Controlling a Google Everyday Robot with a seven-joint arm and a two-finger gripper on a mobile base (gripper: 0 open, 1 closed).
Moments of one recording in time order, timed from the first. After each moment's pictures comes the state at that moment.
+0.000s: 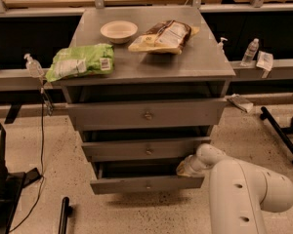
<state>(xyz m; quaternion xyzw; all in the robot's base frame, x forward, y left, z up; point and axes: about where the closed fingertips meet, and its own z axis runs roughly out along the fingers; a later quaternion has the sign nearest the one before) 0.680 -0.201 0.203 -0.70 0.68 0.07 0.21</state>
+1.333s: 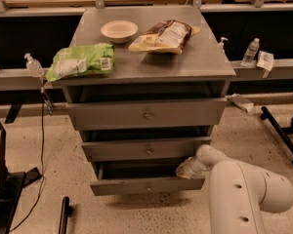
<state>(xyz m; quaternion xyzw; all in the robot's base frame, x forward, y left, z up) 0.663 -0.198 0.194 -0.70 0.68 0.09 0.20</state>
